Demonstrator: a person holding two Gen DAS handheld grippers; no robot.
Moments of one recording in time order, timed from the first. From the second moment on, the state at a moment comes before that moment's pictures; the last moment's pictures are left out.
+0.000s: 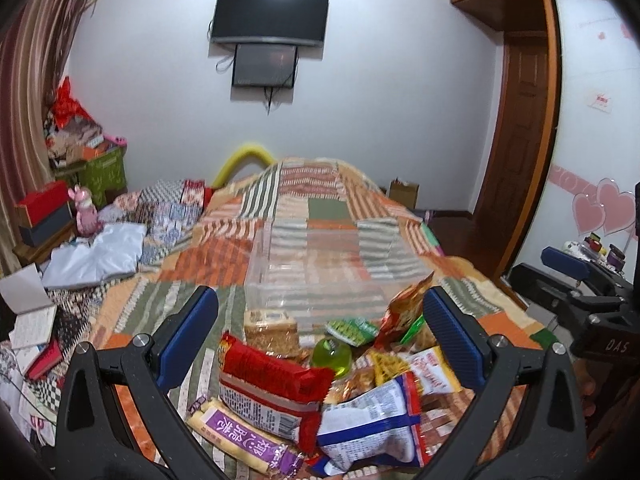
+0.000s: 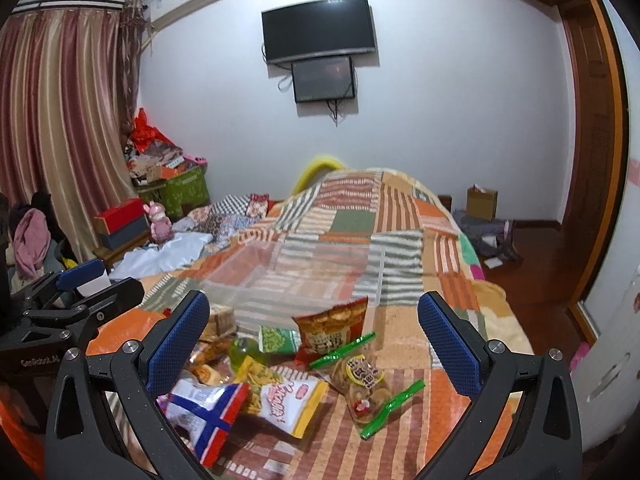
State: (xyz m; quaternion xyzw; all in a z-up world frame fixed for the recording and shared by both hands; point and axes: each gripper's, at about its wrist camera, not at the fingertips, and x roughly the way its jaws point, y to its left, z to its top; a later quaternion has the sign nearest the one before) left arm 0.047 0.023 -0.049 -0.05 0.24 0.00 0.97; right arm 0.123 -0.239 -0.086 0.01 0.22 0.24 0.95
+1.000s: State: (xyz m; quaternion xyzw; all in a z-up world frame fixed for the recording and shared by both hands) left arm 0.156 0.071 -0.142 -0.08 0.40 0.02 0.91; right arm 0.230 -0.200 -0.171 -0.04 0.38 0.25 0.89
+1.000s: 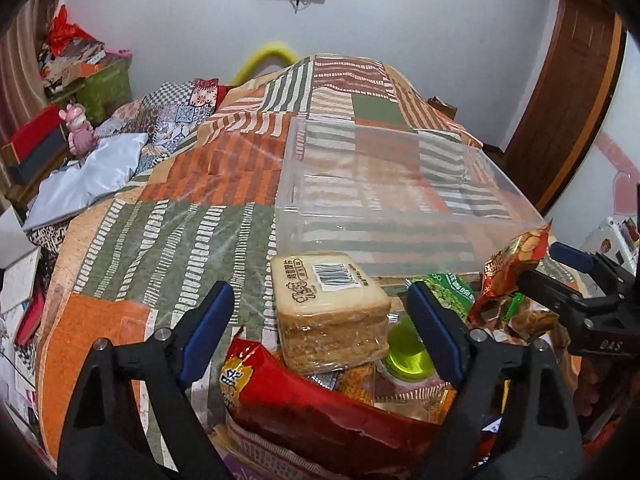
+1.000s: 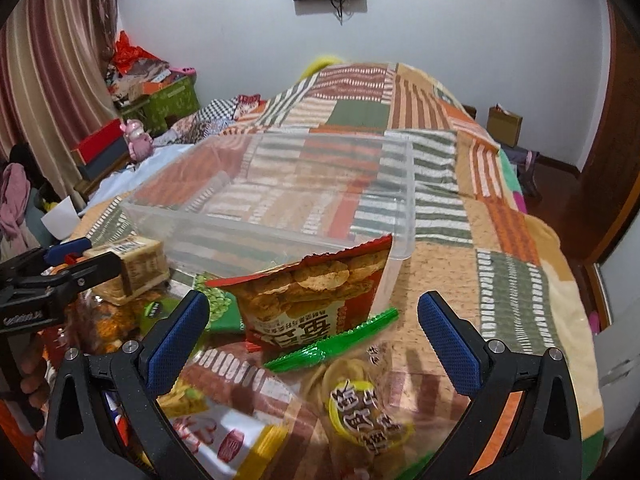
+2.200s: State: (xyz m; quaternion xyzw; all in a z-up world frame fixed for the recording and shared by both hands) left arm 0.132 0.073 -0.127 -0.09 0.38 0.03 0.92; right arm 0.214 -0.201 -0.140 0.00 0.34 0.29 0.89
